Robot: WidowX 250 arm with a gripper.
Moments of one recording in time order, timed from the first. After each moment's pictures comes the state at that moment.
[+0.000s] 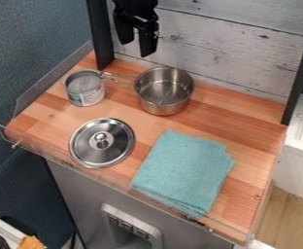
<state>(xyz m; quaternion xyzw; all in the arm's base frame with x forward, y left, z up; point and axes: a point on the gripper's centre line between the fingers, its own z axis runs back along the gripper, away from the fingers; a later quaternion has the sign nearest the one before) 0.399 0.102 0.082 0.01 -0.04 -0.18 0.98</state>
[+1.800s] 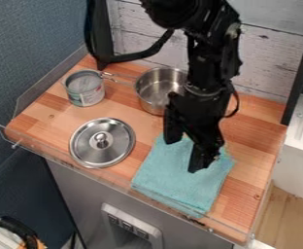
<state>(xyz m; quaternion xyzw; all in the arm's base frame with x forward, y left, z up) 0.269 -0.048 0.030 0.04 0.03 -0.26 0.96</state>
